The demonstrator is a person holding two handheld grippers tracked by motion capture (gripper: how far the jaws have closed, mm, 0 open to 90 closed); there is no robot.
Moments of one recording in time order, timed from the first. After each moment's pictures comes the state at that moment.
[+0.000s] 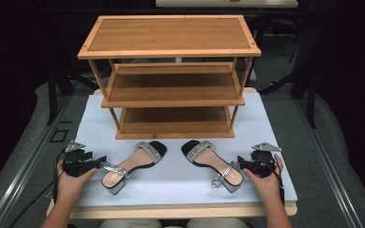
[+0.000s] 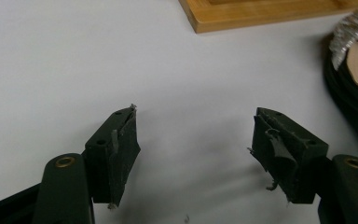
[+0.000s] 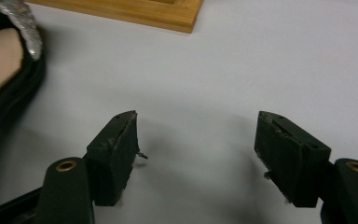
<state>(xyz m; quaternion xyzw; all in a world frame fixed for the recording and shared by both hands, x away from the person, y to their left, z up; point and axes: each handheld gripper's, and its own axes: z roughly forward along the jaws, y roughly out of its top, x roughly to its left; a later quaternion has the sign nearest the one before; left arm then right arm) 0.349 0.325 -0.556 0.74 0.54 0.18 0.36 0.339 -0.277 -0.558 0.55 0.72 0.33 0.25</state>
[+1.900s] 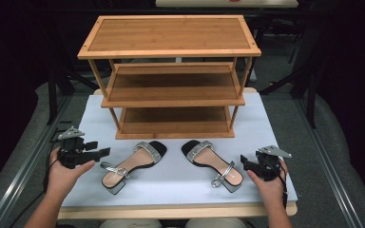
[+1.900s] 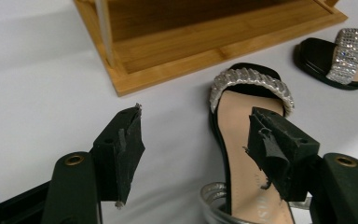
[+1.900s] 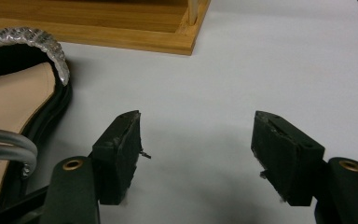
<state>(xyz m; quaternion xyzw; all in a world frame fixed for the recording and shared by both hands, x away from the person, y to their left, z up) 0.344 0.294 -0.469 0.77 0.48 0.14 0.40 0.324 -0.285 -0.551 0.56 0.69 0.38 0.25</state>
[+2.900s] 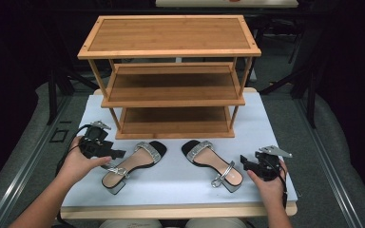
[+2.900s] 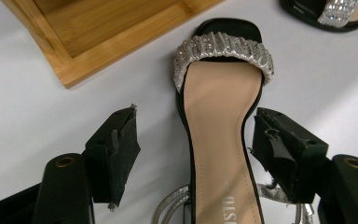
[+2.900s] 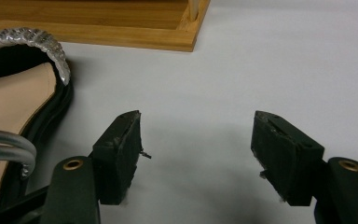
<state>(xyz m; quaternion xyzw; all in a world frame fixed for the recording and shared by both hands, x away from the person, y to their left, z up) 0.374 0.242 -0.459 0.85 0.43 0.07 0.28 0.325 -0.286 -0.554 0.57 0.69 0.39 0.24</state>
